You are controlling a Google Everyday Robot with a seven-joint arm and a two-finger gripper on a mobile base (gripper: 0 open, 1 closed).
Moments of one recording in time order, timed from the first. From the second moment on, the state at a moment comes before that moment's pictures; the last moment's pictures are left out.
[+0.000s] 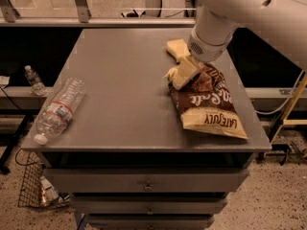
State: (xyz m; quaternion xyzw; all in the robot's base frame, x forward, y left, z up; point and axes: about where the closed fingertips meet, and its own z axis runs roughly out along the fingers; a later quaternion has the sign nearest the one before) arm 0.617 -0.123 0.880 -0.35 0.92 -0.03 0.18
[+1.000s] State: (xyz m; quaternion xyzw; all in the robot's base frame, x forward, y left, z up) arm 0.610 -0.089 0.901 -0.42 0.87 0.03 0.24
